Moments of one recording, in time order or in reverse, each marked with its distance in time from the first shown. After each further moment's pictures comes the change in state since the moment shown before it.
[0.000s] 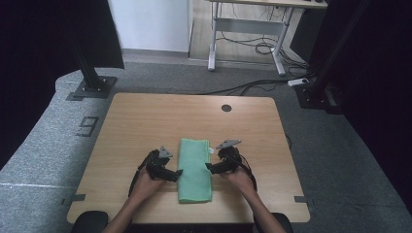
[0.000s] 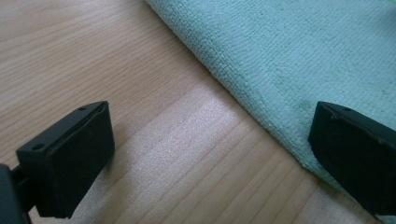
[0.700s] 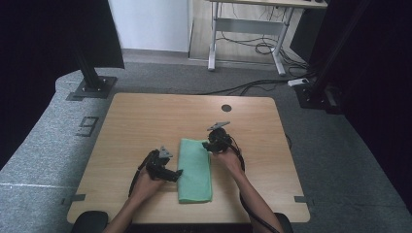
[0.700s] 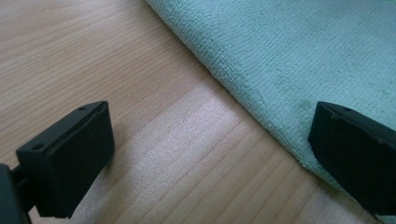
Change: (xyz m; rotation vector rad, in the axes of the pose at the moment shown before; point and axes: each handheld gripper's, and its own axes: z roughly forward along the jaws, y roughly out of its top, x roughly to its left) left arm 0.000 0.000 0.000 -0.001 0.002 -0.002; right arm -0.024 0.054 0.045 0.023 -0.022 -0.009
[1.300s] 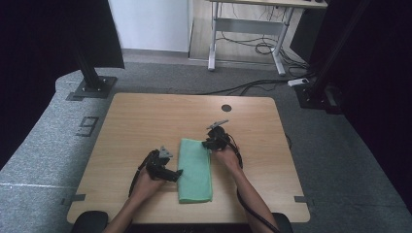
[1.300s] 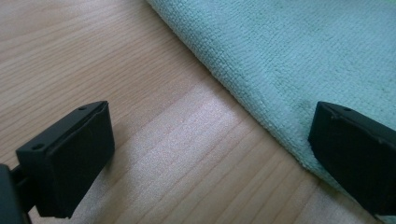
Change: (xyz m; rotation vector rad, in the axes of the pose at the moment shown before) left arm 0.000 0.000 0.000 0.000 -0.002 -0.002; right arm -0.013 -0.001 0.024 0.033 0.063 0.025
